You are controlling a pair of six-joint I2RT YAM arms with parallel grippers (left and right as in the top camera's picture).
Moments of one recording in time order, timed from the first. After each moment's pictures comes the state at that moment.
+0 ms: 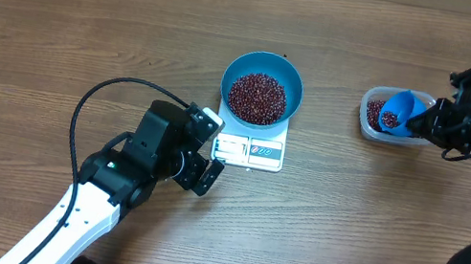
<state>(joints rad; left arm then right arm) -0.43 1.15 0.74 -0.48 0.15 0.08 -0.32 1.76 1.51 -1.13 -0.54 -0.13</state>
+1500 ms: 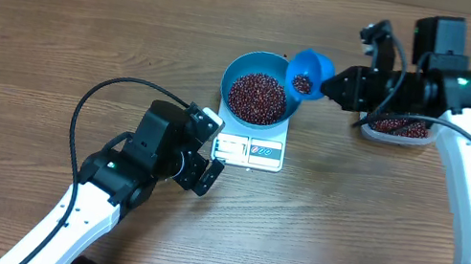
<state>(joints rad) -0.43 1.15 0.74 -0.48 0.15 0.08 0.13 1.66 1.60 -1.03 -0.66 0.01</state>
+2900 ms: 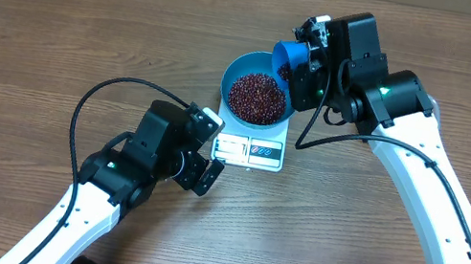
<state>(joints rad) -0.43 1.15 0.74 -0.48 0.15 0.08 0.43 1.66 1.60 -0.88 -0.14 0.03</state>
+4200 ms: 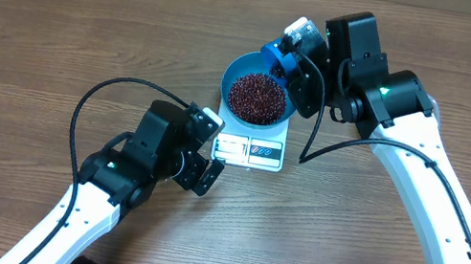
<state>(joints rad) -0.43 1.15 0.74 -0.48 0.15 0.08 0.43 1.66 1.60 -0.87 -0.17 -0.35</state>
